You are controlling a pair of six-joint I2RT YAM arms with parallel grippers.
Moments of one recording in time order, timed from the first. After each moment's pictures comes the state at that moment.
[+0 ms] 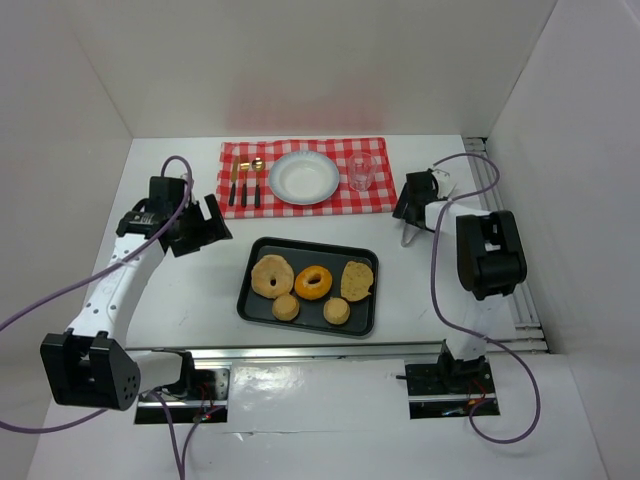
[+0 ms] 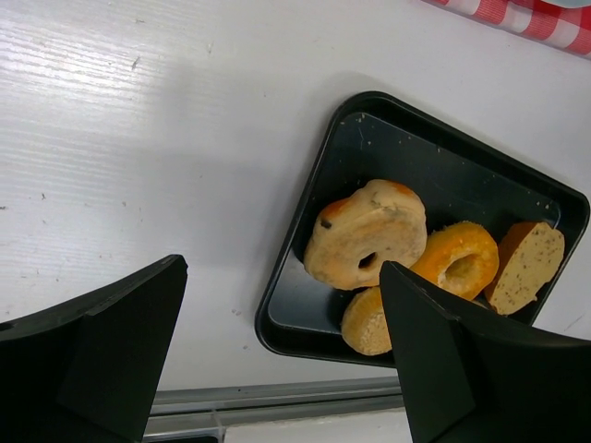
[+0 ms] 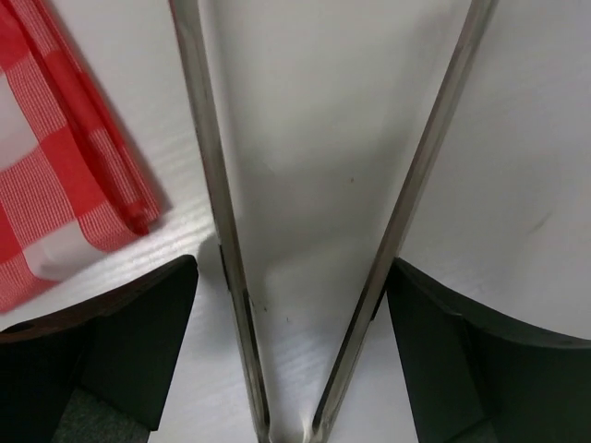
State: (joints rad) left arm -0.05 1.21 1.08 -0.79 0.11 -0.45; right arm 0.13 1.87 1.08 -0.09 0.34 0.47
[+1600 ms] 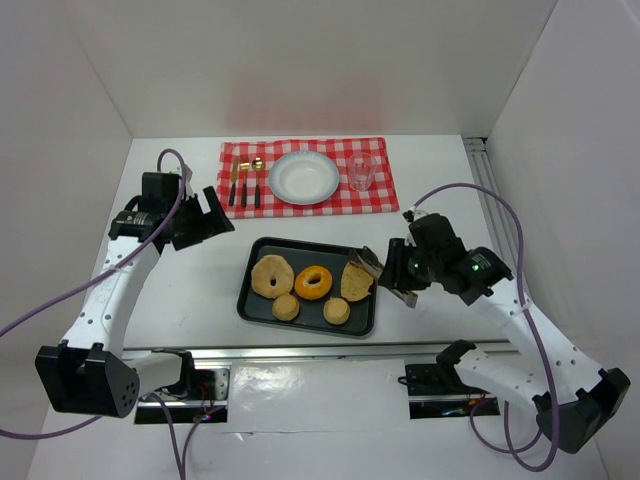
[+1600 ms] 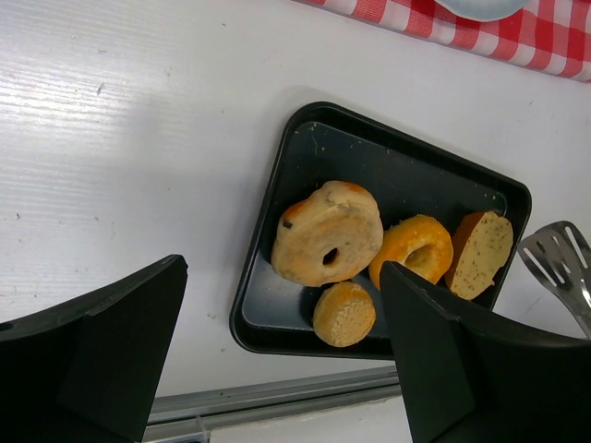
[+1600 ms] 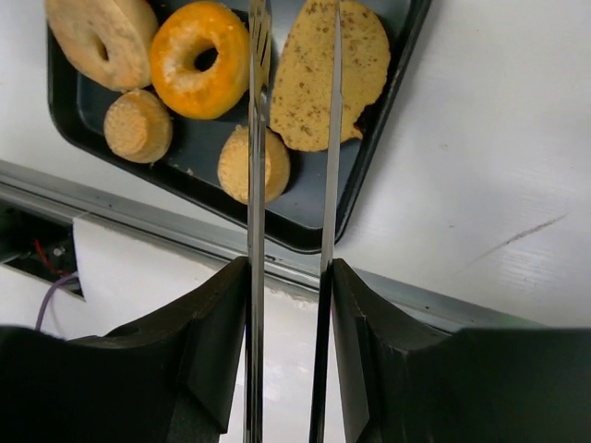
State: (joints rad) left arm -0.05 1.18 1.14 -0.80 0.17 -0.45; right arm 0.56 0.91 0.96 -0.92 -0.08 0.56
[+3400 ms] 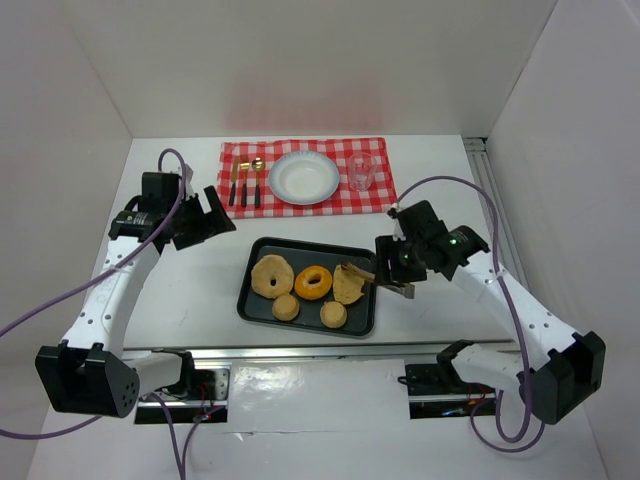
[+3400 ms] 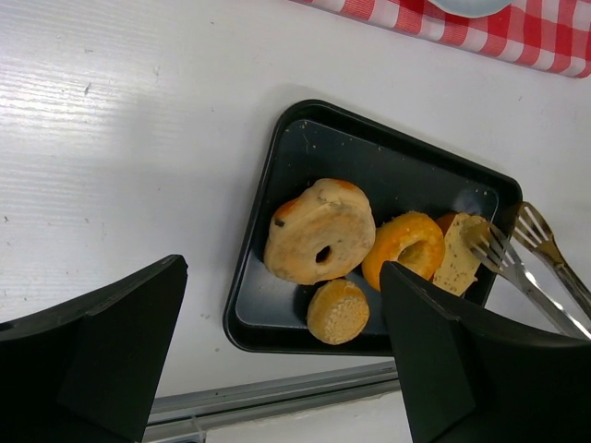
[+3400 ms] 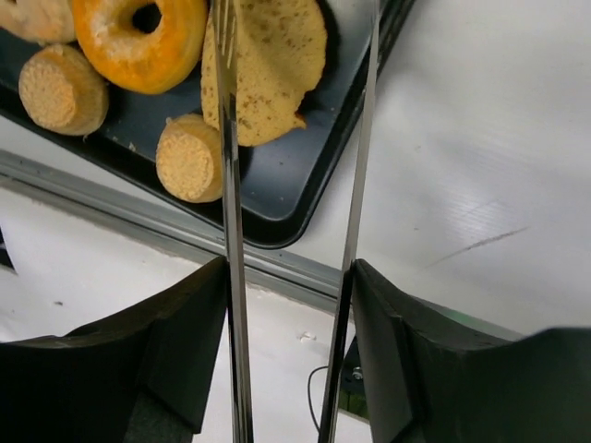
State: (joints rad) left arm -0.05 1.18 1.14 -0.79 0.19 -0.45; right arm 0.51 1.13 1.01 -0.96 -0.13 0.38
